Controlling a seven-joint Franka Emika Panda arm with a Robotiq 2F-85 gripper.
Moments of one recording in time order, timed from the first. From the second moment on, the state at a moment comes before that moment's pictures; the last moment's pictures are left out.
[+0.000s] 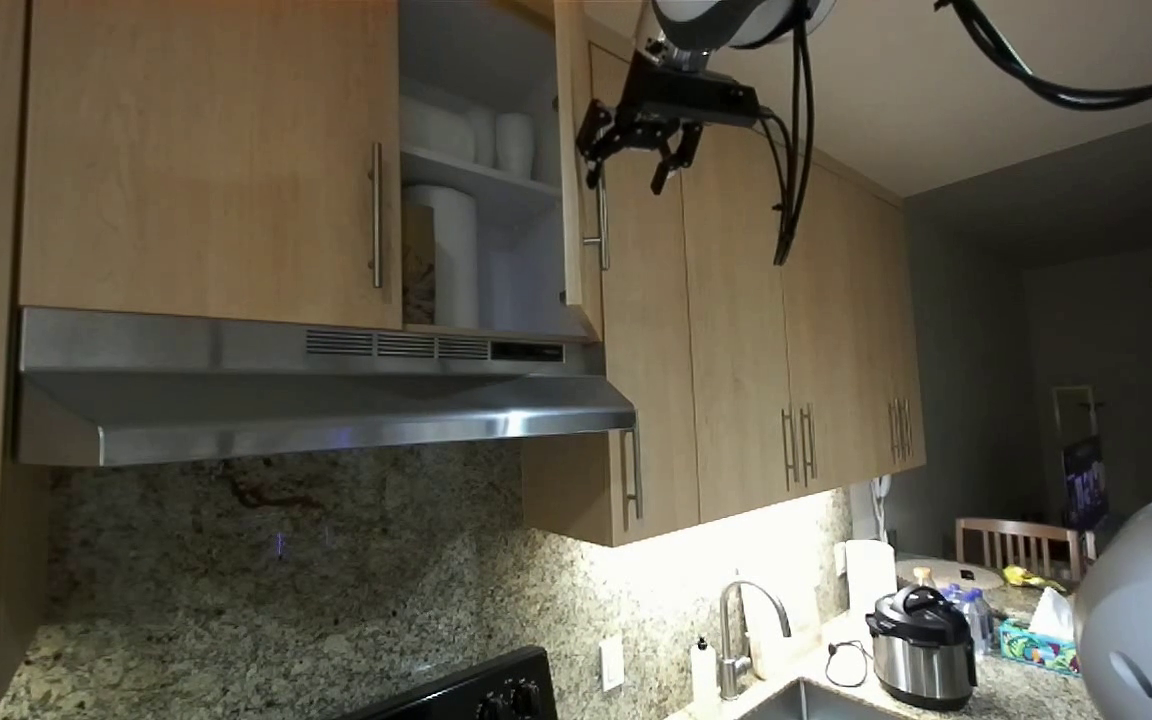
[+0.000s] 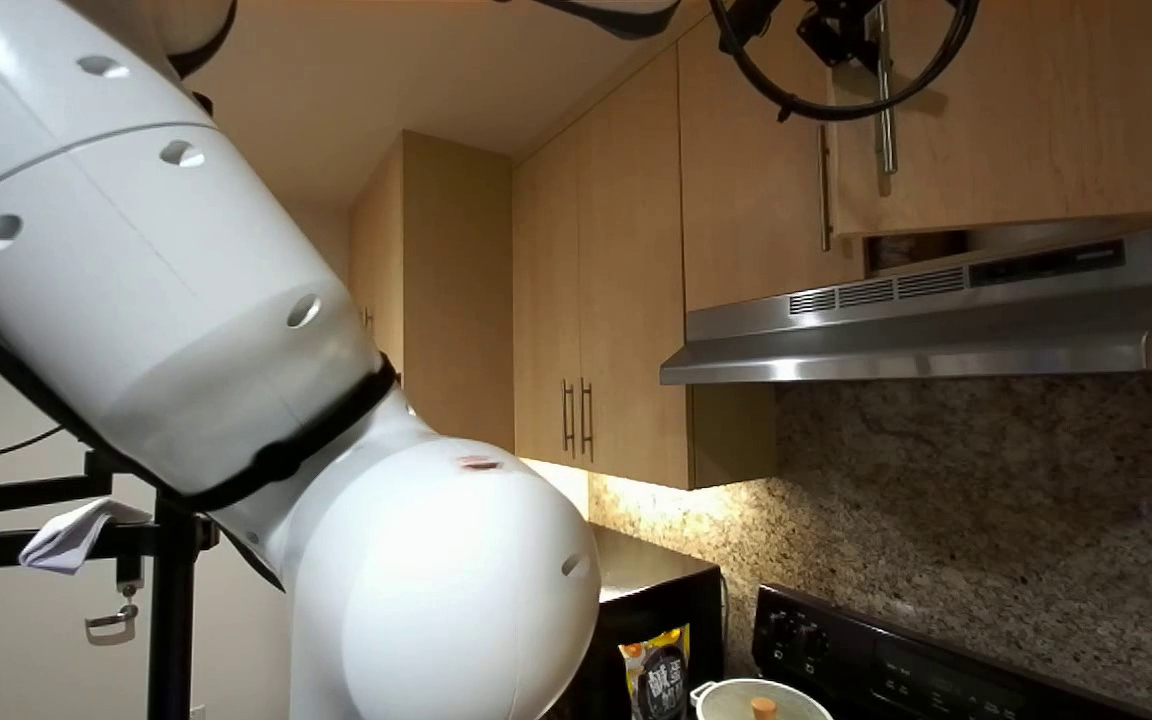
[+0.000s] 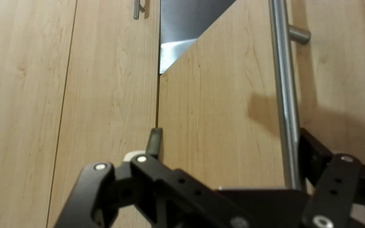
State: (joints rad) arm -0.05 -0.67 0.00 -1.95 -0.38 2.22 0.43
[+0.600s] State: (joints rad) arm -0.05 -0.72 -0.08 -1.97 -0.26 2.22 0.23
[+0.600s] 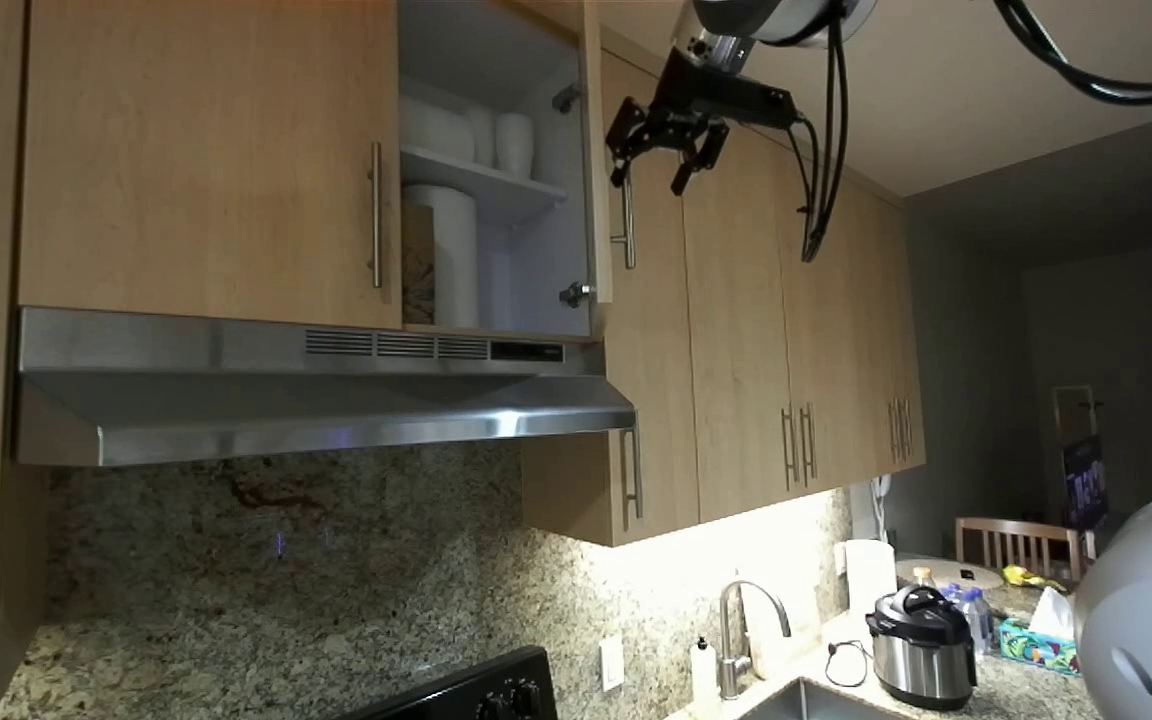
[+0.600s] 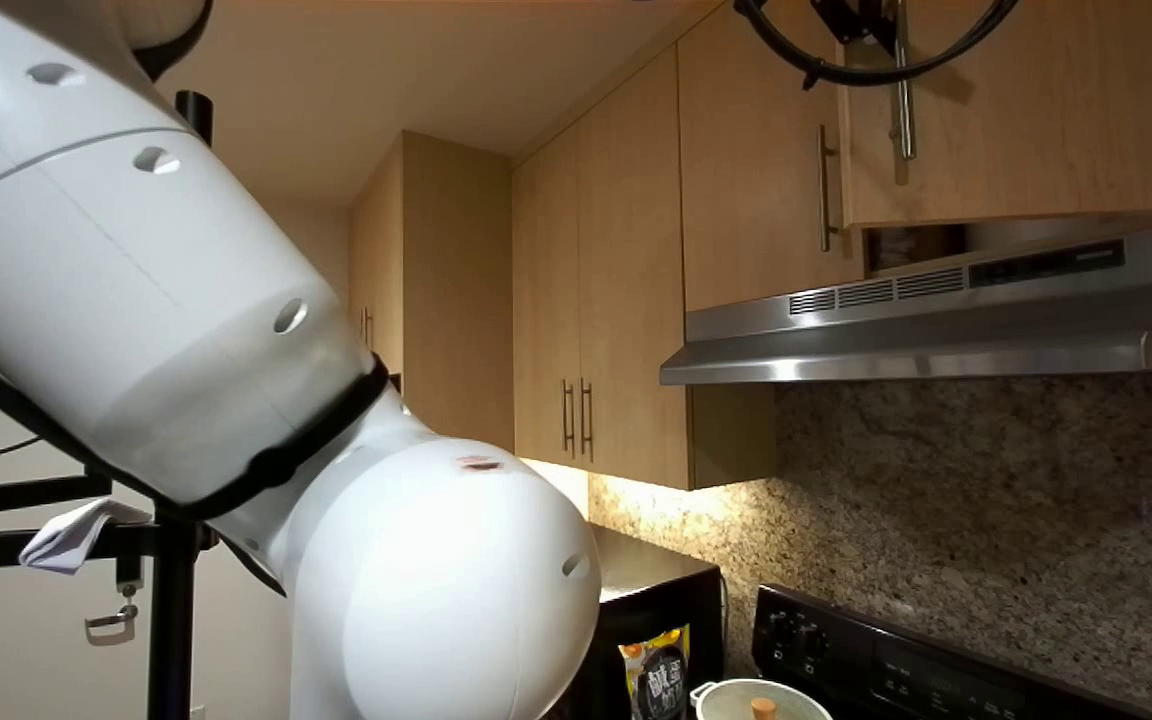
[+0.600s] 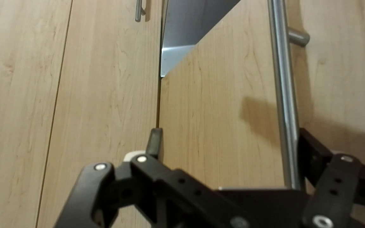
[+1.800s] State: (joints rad) arm 0.03 -0.78 -0.31 -1.96 -0.06 2.18 -0.19
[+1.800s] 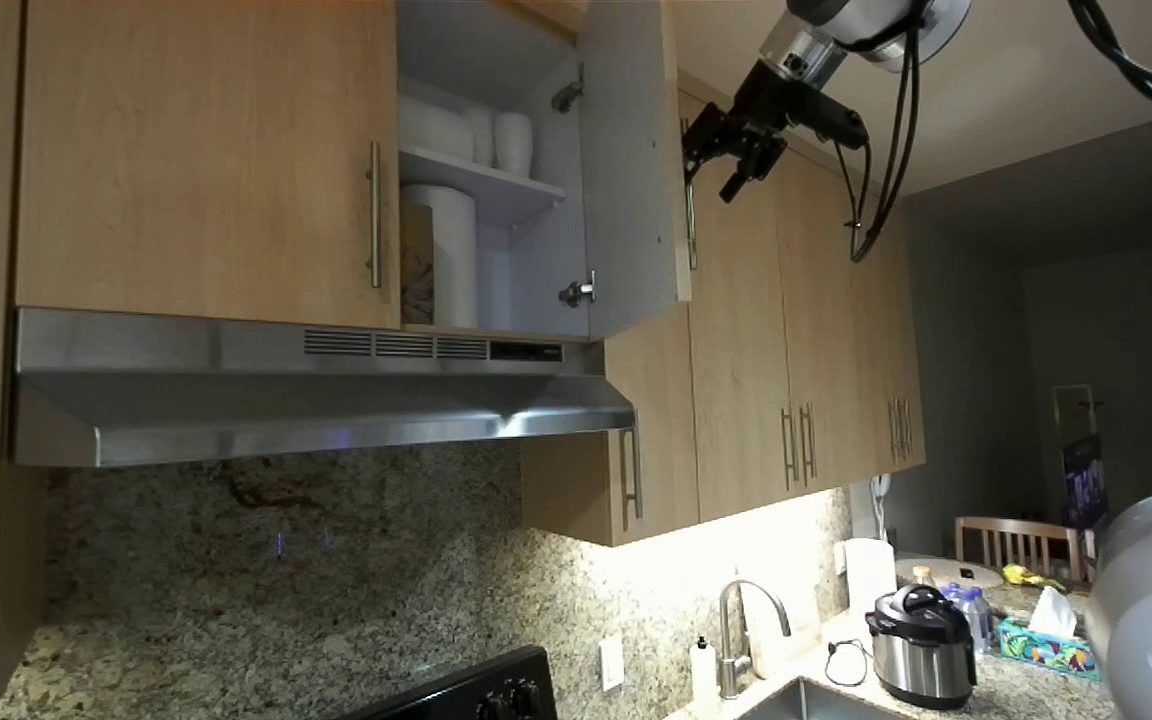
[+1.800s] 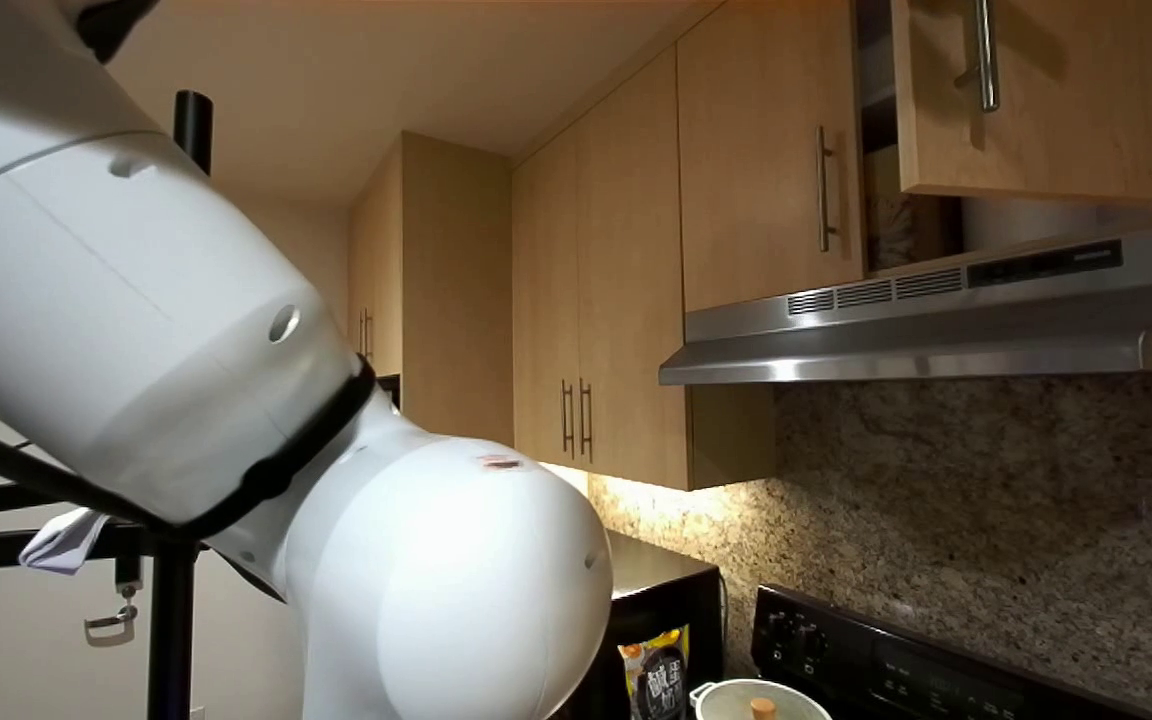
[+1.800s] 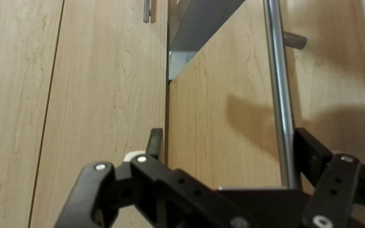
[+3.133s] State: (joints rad) arm 0.07 -0.77 -0.61 -1.75 -0.09 1.77 -0.68
